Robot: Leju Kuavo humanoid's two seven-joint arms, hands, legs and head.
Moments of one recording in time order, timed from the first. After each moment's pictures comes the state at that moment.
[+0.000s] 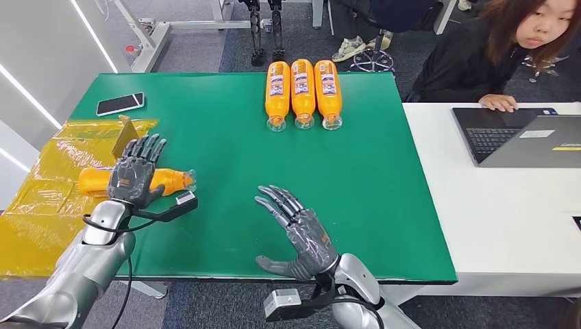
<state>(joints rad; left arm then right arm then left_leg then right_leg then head) -0.61 0.21 -0.31 -0.33 -1.47 0.67 -0.20 -0.32 -0.09 0.82 -1.30 0.68 -0.39 -0.45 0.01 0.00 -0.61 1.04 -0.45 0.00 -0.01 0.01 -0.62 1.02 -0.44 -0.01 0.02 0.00</state>
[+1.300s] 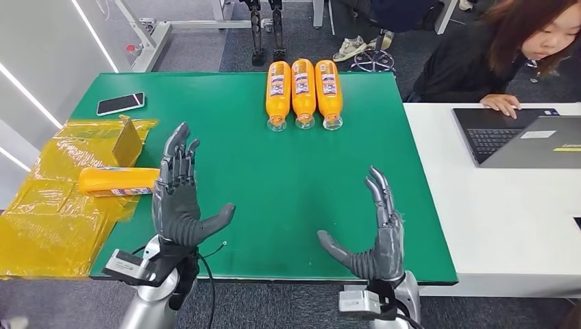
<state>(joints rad) -0.18 -0.13 -0.40 -1.25 -0.25 0.03 -0.70 -0.08 -0.13 0.55 -1.56 0.54 -0.66 -0.62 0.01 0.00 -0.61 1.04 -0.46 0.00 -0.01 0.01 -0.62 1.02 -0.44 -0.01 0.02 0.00</state>
